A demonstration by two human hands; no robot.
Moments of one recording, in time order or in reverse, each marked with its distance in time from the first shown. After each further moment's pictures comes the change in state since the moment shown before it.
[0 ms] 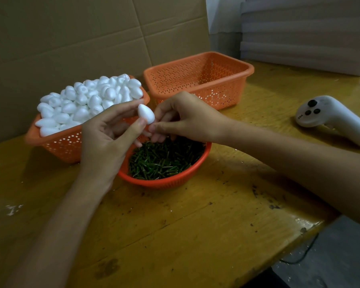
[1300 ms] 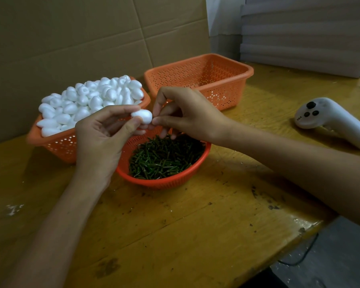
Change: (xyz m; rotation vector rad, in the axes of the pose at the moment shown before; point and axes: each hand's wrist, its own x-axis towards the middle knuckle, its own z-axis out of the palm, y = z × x) left_hand 0.003 -0.002 -0.005 -0.089 0.032 -0.023; right_hand -0.001 0.001 0.000 0.024 0.129 -0.084
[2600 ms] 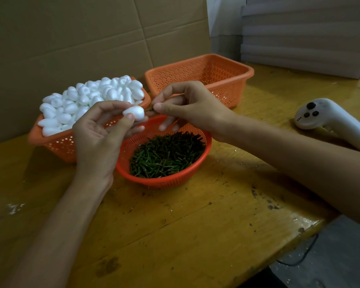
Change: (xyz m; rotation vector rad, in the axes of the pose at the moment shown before) left_hand -0.003 0.008 0.005 -0.102 0.117 -0.063; right_hand 0.003 -0.003 -0.008 0.406 0.047 0.205
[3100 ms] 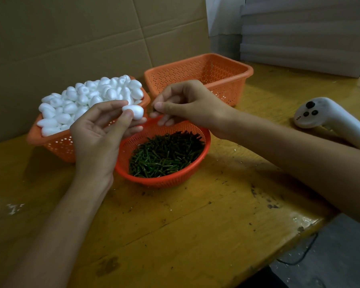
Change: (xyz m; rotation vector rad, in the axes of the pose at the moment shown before) left_hand 0.000 -0.003 0.001 -0.012 0.047 0.002; right_hand 0.001 -0.003 -0.003 -0.042 -0.012 0.018
